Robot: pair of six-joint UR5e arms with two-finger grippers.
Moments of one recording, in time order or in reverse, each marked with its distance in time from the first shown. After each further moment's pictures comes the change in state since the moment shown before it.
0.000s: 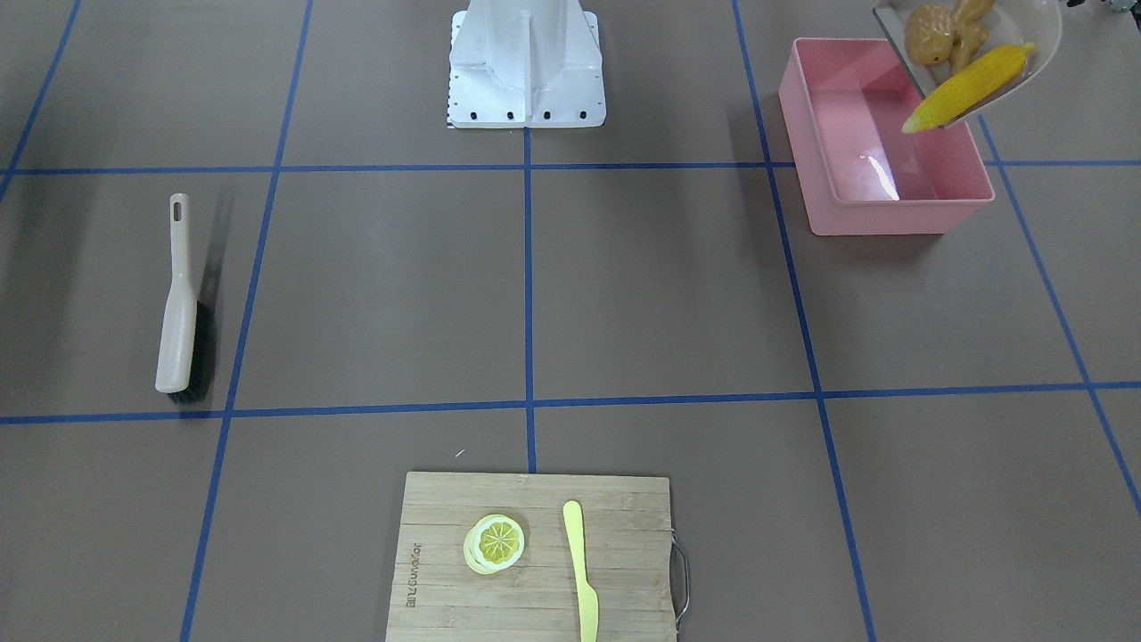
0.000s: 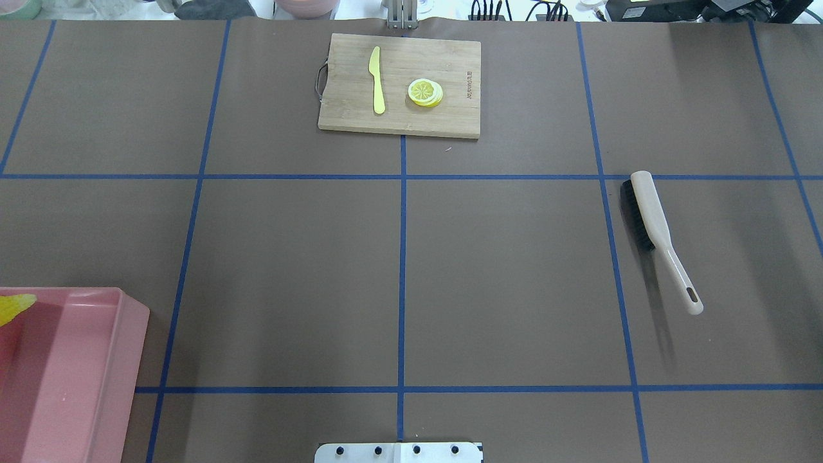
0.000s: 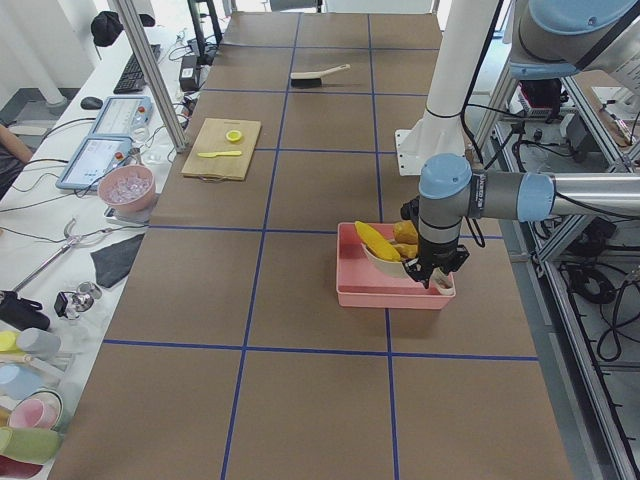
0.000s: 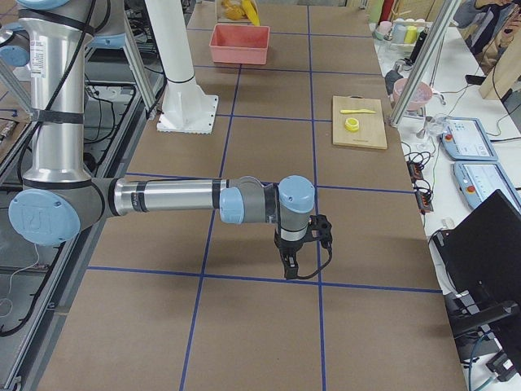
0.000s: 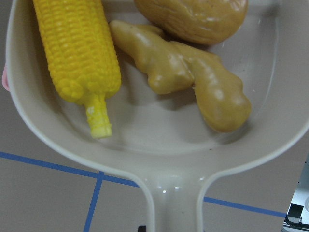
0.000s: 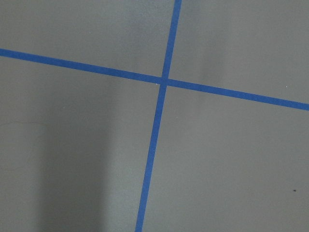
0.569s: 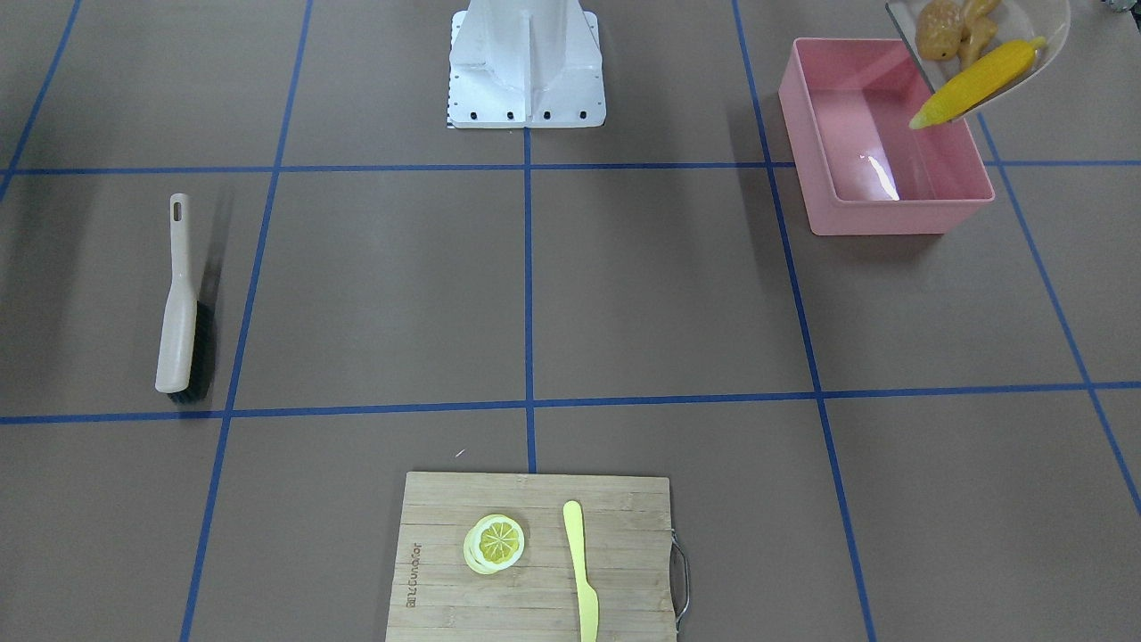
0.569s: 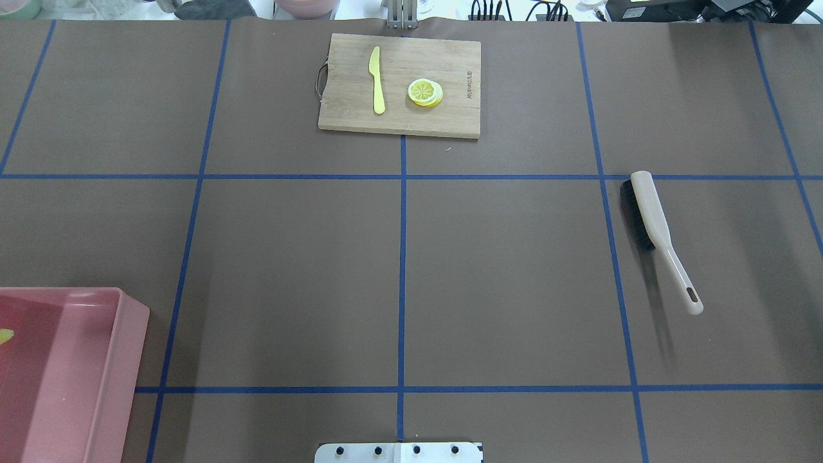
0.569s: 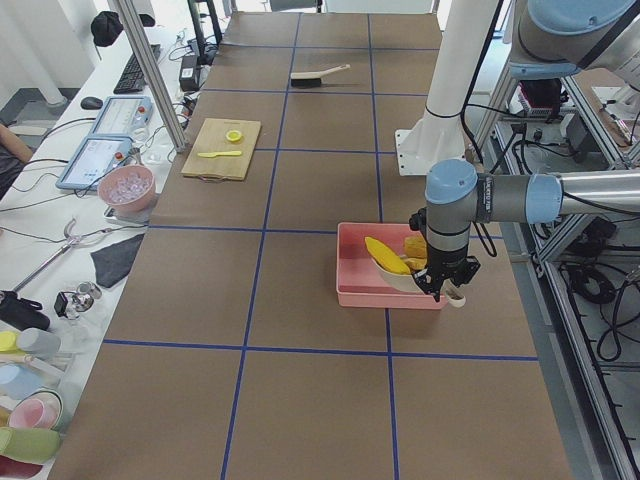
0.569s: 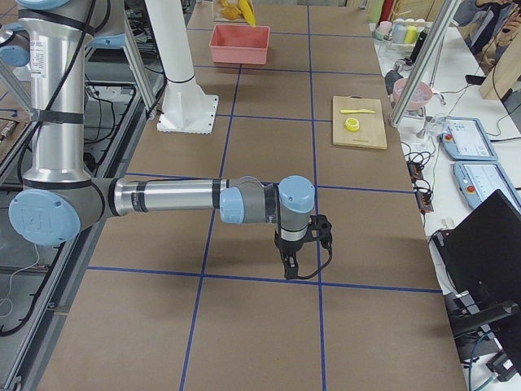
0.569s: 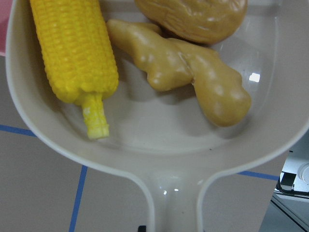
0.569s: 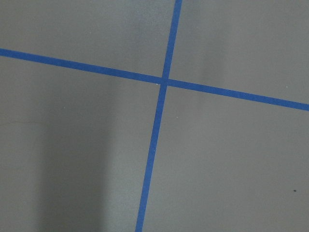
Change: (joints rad) left arm 0.010 0.037 0.002 0.010 0.071 0.032; right arm 0.000 0.000 0.001 0.000 0.001 -0.001
